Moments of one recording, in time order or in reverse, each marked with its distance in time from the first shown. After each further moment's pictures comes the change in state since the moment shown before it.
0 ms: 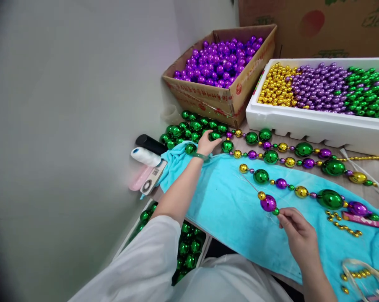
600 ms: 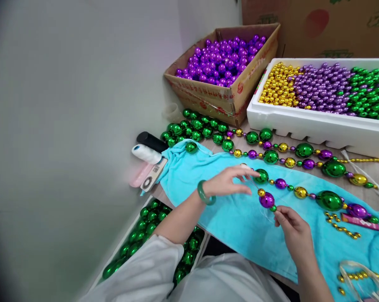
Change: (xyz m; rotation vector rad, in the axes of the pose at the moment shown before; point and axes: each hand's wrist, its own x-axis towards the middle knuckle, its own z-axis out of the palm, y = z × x) left_hand -0.132 0.074 -0.004 -0.602 -0.792 0.470; right_hand 0.006 0.007 0.001 -0.014 -0.037 0.189
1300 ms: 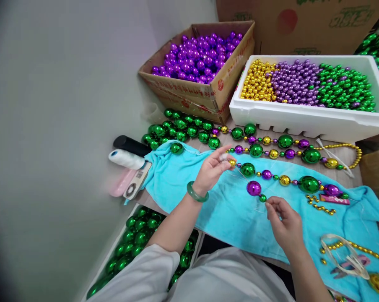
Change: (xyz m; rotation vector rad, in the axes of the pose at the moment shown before) left_hand 0.005 -0.003 0.016 -0.644 0.369 -0.019; right_hand -0.019 -0.009 -0.003 -0.077 0.069 -0.211
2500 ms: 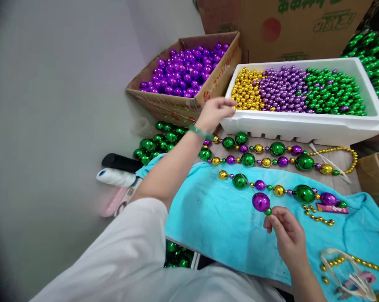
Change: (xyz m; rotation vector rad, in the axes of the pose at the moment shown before) left_hand 0.198 0.075 0.023 0.886 -0.001 0.167; right_hand 0.014 0.002 -0.009 0.408 0.008 -0.020
